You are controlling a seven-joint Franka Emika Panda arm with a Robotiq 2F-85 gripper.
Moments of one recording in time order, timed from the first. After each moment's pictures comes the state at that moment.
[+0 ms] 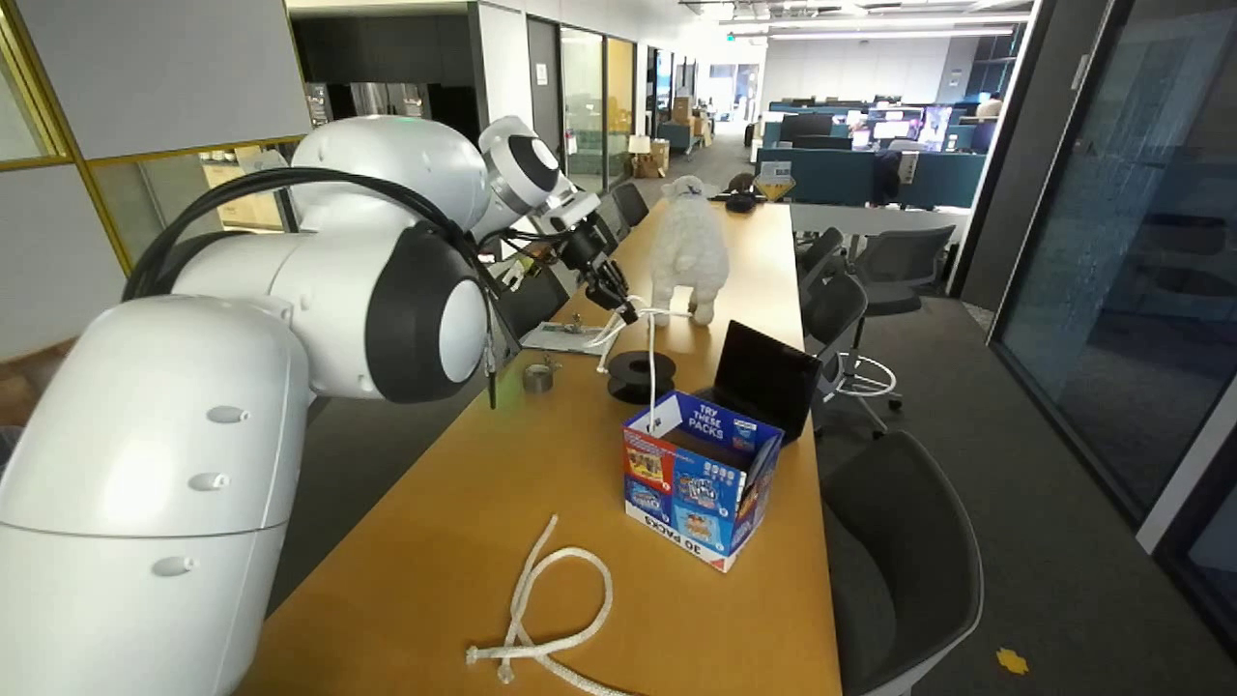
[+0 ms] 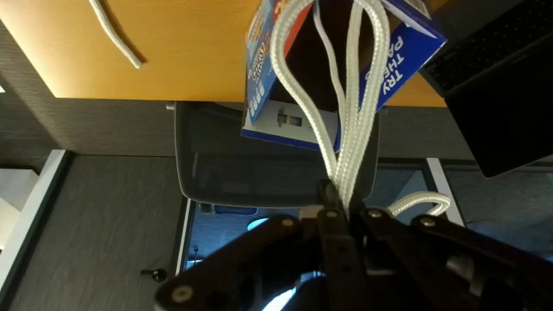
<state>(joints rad) 0.09 0.67 0.06 -1.03 -0.69 1.65 1.73</state>
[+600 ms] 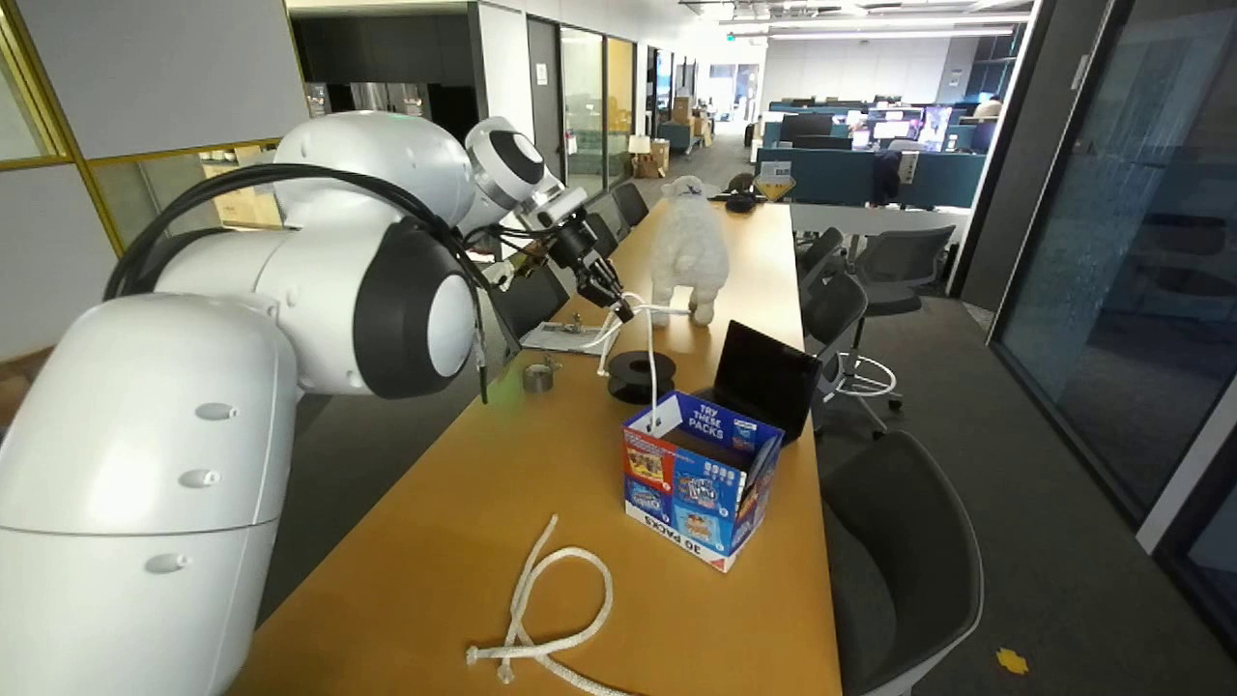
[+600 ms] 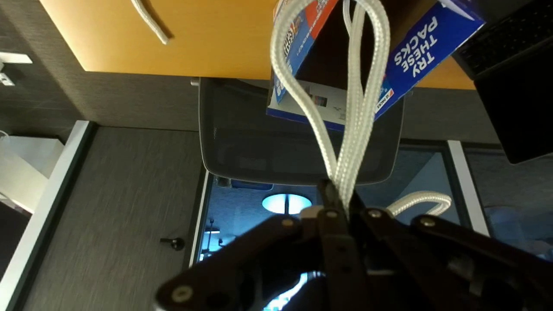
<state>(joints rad) 0.13 0.66 0.06 -1.03 -0.75 1.56 1.74</state>
